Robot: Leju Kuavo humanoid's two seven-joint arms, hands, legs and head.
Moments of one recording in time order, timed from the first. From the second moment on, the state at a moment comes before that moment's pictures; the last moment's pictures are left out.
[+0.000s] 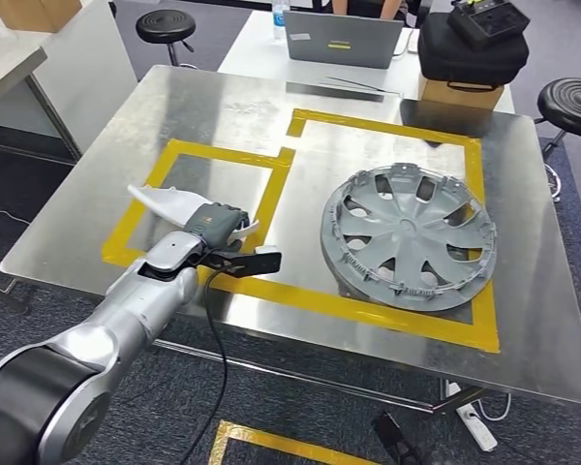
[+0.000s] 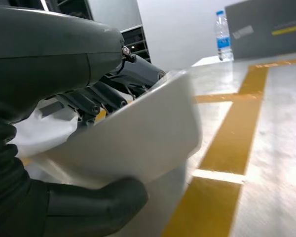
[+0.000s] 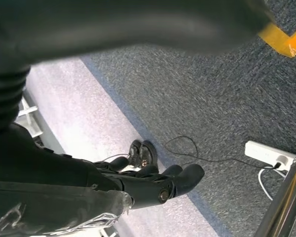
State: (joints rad) left arm -0.82 -0.12 -0.31 -0.28 -1.27 0.34 -0.22; right arm -0.17 0.16 -0.57 -0.20 1.57 -0.23 0.28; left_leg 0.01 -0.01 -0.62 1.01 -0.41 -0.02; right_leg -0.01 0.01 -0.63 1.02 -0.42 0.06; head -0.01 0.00
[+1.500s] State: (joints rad) left arm -0.70 -0.24 -0.15 -0.80 -0.45 0.46 -0.70; right arm -0.14 0.16 -0.59 -0.20 1.55 -0.26 0.27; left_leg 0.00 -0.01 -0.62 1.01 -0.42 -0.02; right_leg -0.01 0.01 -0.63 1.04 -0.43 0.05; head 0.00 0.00
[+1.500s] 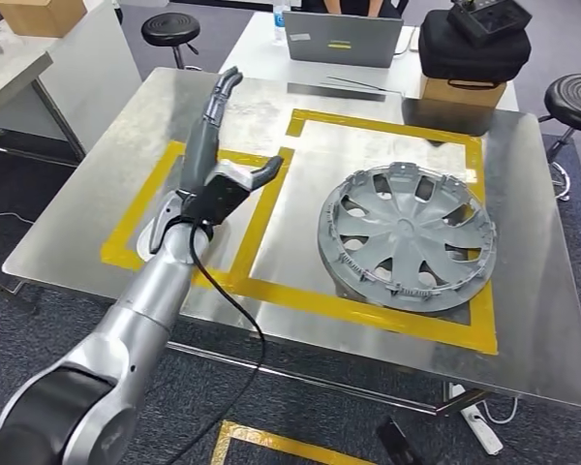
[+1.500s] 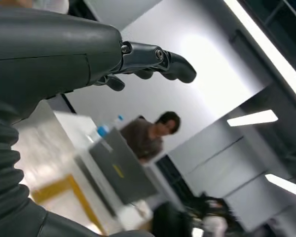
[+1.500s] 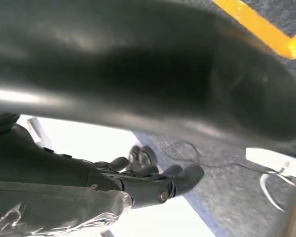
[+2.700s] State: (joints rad) left arm -0.10 -0.25 -0.38 -1.63 0.09 0.01 -0.69; right arm -0.07 0.16 -0.72 -0.20 1.45 -0.32 0.26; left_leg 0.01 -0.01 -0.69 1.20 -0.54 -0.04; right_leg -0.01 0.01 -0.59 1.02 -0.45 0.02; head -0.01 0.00
